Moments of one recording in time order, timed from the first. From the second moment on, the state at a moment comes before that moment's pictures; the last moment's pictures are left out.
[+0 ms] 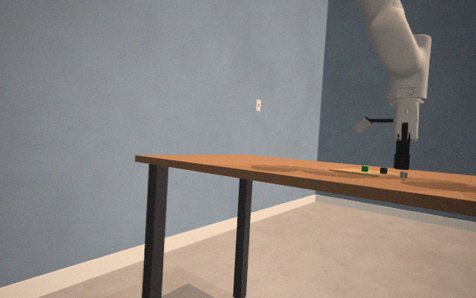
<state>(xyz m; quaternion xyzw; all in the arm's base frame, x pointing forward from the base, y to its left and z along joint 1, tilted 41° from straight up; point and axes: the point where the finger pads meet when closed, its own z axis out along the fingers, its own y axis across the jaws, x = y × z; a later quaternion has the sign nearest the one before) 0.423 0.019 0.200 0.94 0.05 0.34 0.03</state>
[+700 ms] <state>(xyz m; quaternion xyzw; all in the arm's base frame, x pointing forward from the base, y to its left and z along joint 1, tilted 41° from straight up) 0.430 0.018 0.191 0.94 0.05 0.34 0.03</state>
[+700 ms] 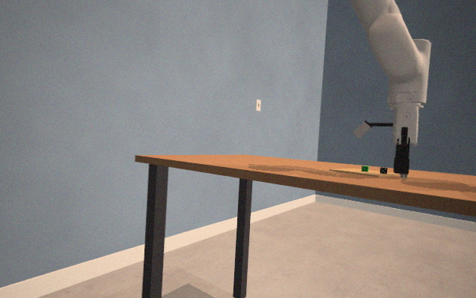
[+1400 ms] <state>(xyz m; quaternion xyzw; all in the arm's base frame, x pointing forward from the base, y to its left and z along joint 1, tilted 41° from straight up) 0.436 0.018 0.185 0.94 0.05 0.34 0.03</state>
